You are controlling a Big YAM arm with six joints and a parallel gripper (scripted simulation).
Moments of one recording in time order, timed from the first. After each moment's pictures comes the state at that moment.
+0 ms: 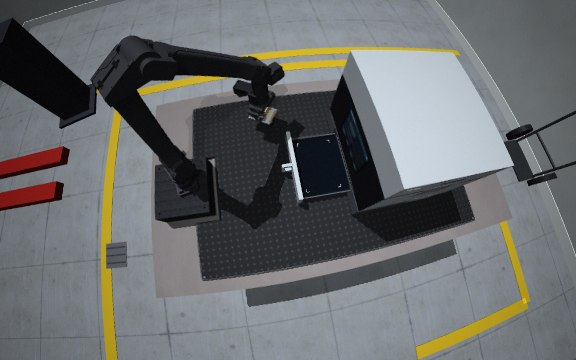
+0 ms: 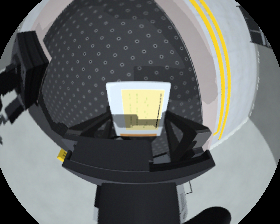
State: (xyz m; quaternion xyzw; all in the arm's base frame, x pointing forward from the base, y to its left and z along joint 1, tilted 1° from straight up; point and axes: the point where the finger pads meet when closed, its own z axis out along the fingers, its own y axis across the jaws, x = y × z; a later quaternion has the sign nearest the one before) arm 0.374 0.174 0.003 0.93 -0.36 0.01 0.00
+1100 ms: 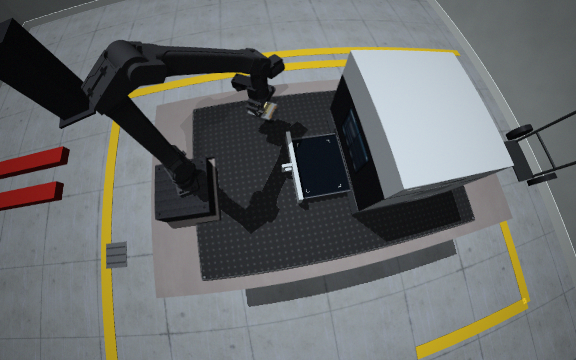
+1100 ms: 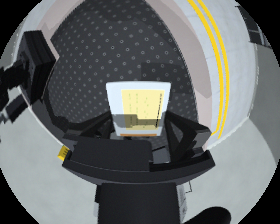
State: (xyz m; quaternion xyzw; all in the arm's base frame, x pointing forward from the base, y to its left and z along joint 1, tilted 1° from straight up) arm 0.374 0.175 0.037 0.93 -0.36 0.01 0.00
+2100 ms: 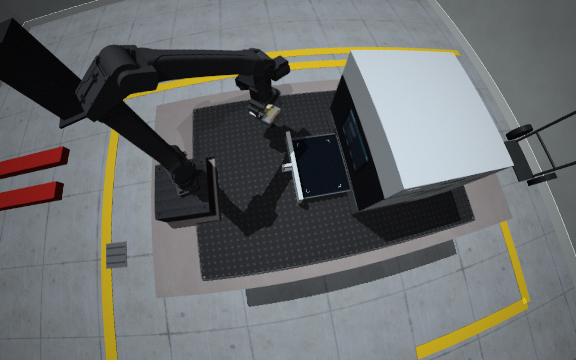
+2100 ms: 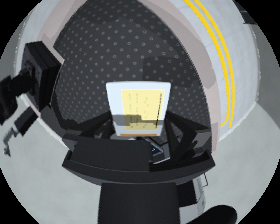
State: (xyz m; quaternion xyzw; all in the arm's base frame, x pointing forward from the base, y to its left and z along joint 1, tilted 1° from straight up) arm 0.376 0.146 0.057 0.90 -0.43 0.01 0.01
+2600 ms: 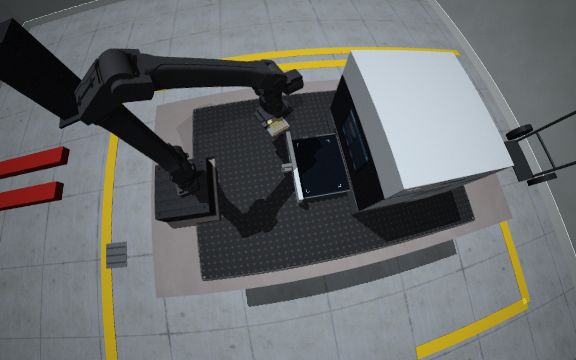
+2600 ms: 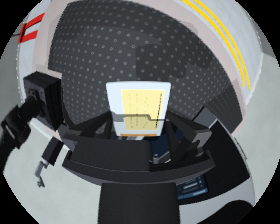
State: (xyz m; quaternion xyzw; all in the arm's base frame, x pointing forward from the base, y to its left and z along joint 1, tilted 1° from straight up) arm 0.391 0.082 0.061 0.79 -0.61 0.01 0.00
